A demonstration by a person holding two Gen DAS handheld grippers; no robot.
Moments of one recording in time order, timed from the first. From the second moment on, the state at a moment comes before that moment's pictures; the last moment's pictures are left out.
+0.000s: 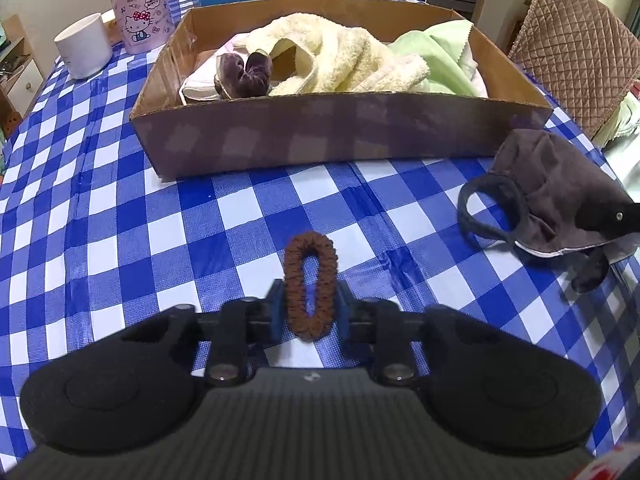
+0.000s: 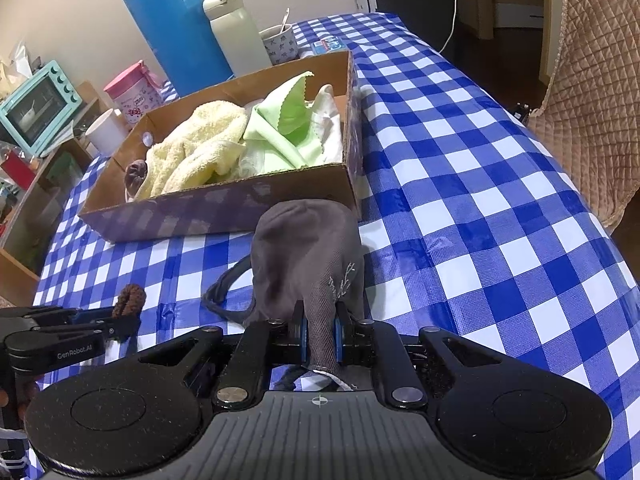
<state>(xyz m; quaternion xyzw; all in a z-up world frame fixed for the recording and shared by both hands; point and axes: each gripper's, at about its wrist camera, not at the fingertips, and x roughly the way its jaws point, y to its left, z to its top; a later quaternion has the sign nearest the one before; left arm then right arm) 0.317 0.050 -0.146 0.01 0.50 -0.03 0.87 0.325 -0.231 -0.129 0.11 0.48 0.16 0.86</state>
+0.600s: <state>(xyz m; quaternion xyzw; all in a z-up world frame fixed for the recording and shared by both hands) 0.296 0.078 -0.090 0.00 0.45 0.00 0.89 0.320 -0.228 -0.078 0.13 0.42 0.21 0.88</state>
